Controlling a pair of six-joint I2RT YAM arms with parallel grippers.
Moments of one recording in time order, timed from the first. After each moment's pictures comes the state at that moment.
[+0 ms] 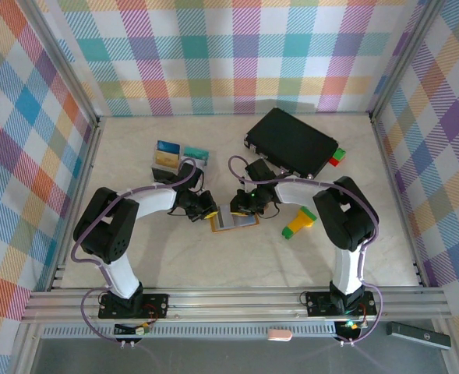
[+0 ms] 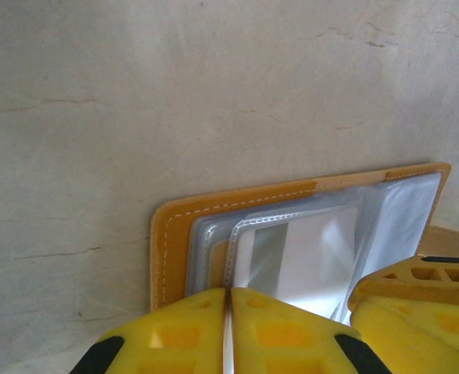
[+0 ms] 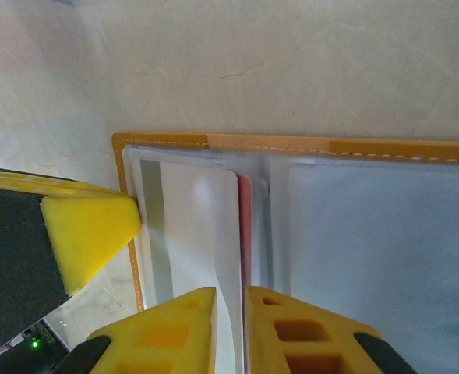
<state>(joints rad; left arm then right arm) -0.46 1.76 0.96 -0.34 0.41 -0.88 0.63 1.91 1.14 -0.32 -0.53 0.67</state>
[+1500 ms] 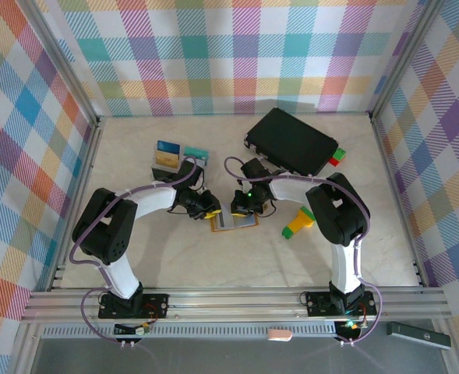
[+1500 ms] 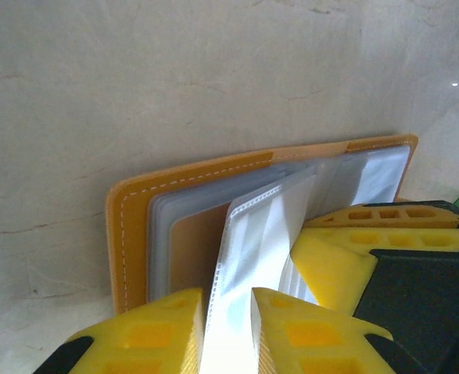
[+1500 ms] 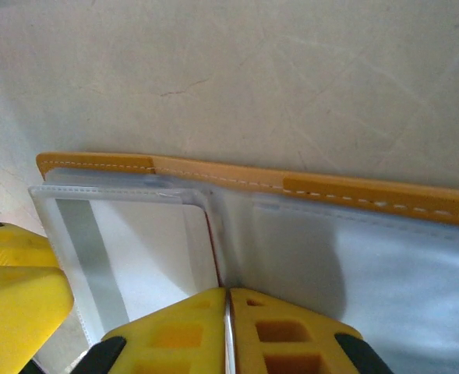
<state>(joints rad) -0.46 1.75 0.99 -0.37 0.47 -0.83 0.64 1.99 1.22 -0.42 -0.47 0.65</state>
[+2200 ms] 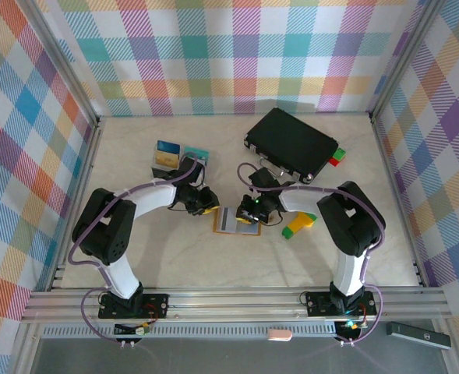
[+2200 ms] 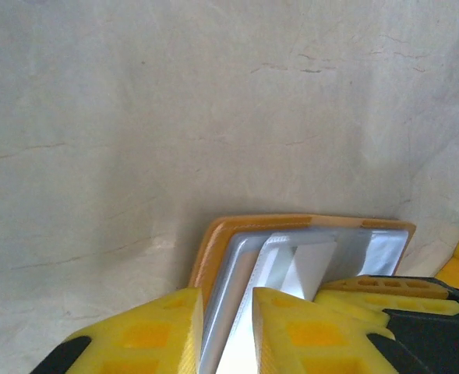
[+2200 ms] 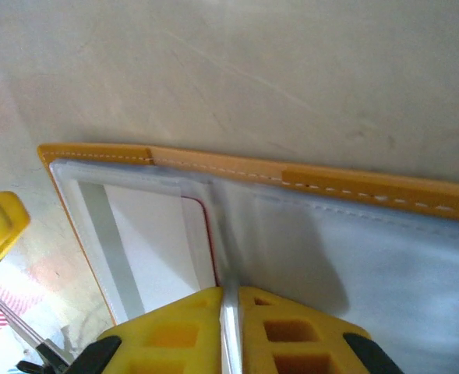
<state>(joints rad) -0.46 1.73 1.02 -0.41 0.38 -0.81 0.64 1.83 1.00 -0.27 -0.44 0.94</state>
